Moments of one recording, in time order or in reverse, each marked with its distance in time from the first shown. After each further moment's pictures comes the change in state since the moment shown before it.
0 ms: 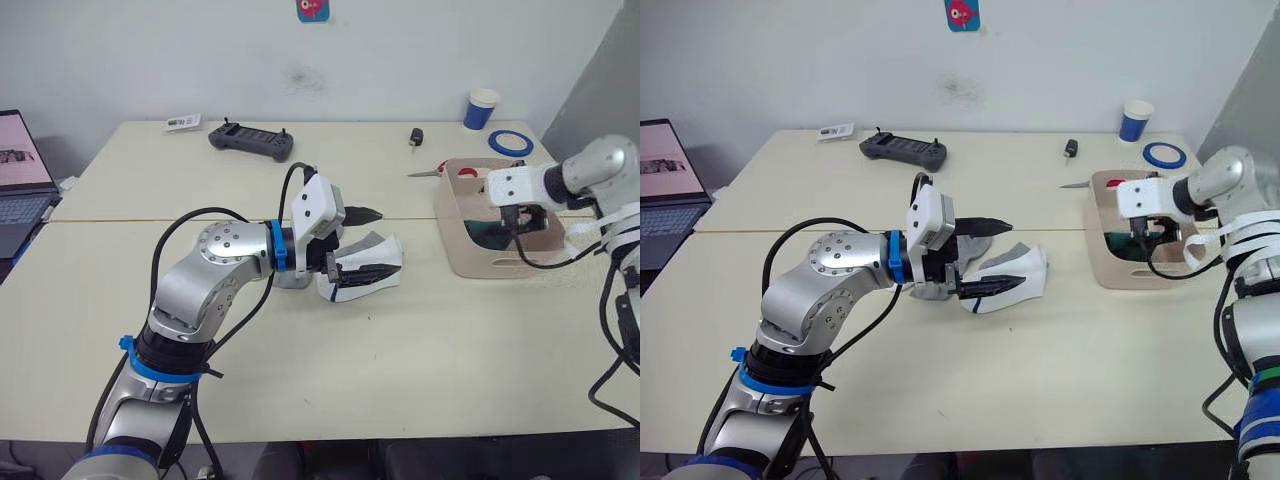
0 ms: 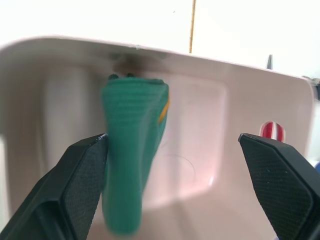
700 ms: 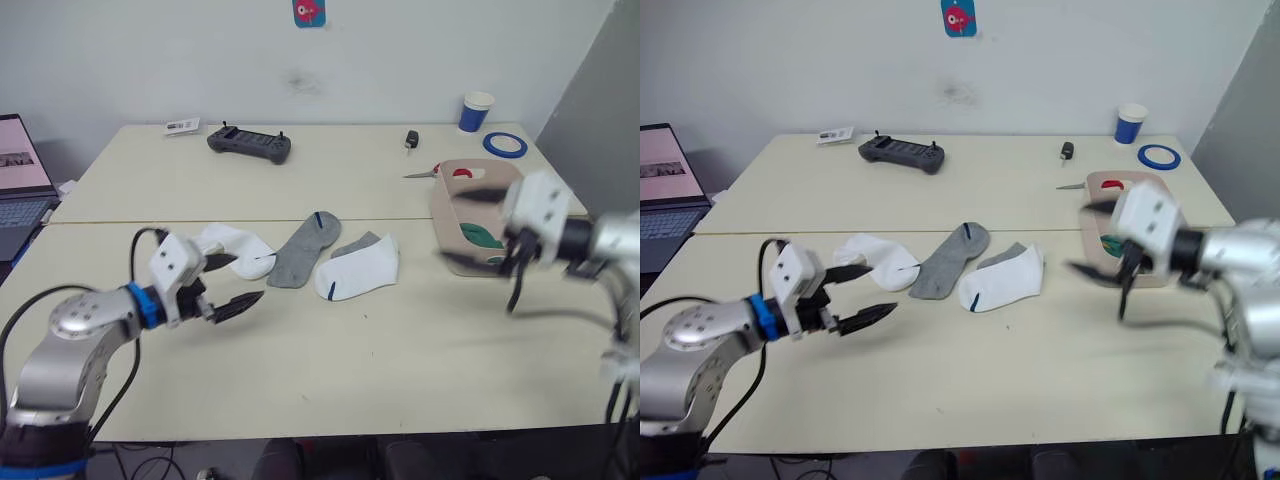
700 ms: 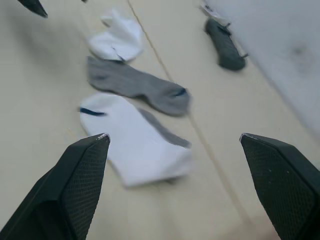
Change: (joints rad) left arm 0.645 0.271 0.465 0.018 0.017 -0.149 0.010; right arm 0.879 0.153 -0.488 -1.454 0.604 0.994 -0.305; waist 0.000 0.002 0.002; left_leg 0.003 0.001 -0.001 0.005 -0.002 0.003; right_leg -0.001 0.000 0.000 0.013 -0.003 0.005
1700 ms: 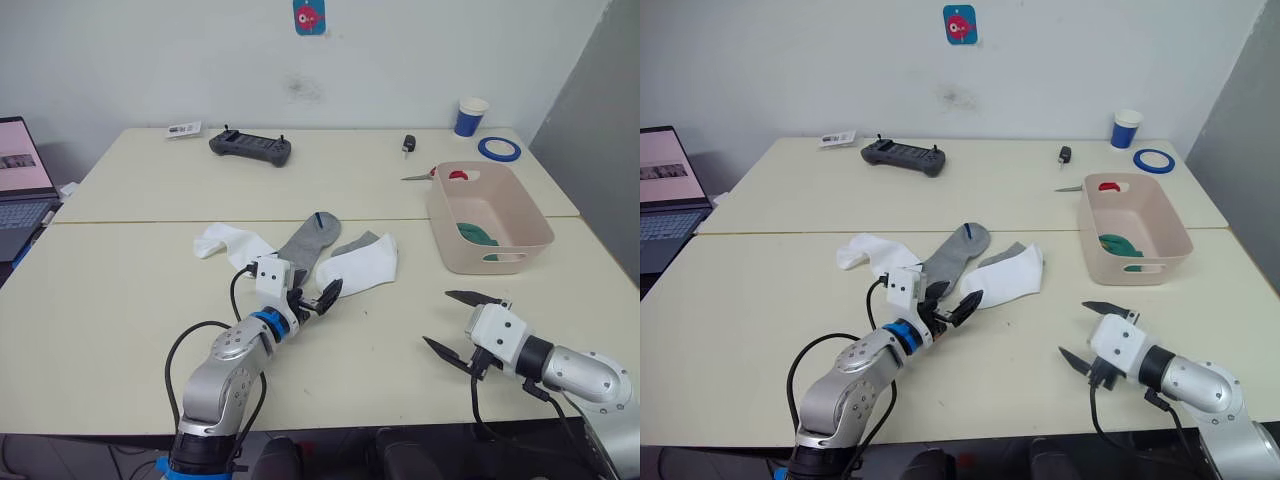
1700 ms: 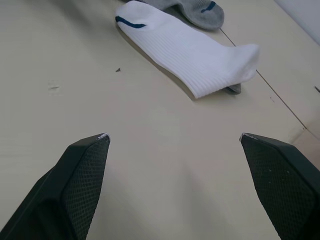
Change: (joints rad) left arm -0.121 -0.647 -0.307 0.002 0.083 0.189 0.626; right arm 0.507 0.055 0.073 -0.032 -0.206 -0.349 -0.307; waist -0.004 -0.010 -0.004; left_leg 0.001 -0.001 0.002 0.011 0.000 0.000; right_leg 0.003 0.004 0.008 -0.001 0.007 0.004
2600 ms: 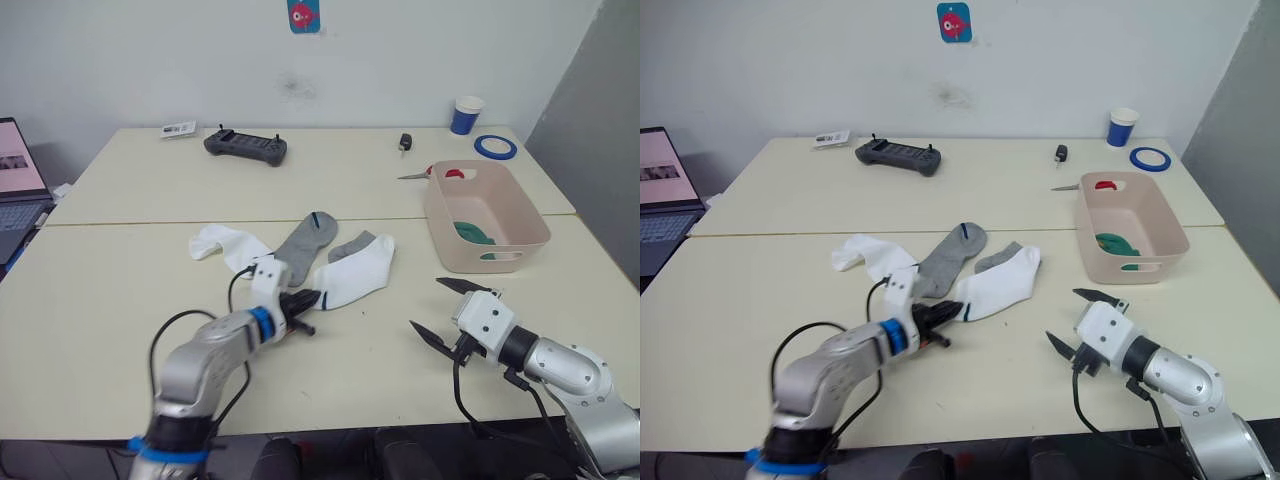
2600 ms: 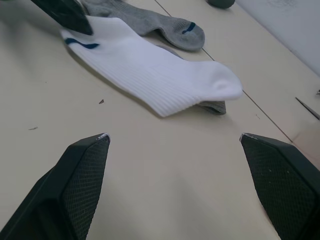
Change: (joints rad) left arm 0.070 0.283 0.110 -0.087 -0.164 0.221 -0.247; right arm -0.057 0.065 0.072 -0.038 -0.010 0.058 -0.071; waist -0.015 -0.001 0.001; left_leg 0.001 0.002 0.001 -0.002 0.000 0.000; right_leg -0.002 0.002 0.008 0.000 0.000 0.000
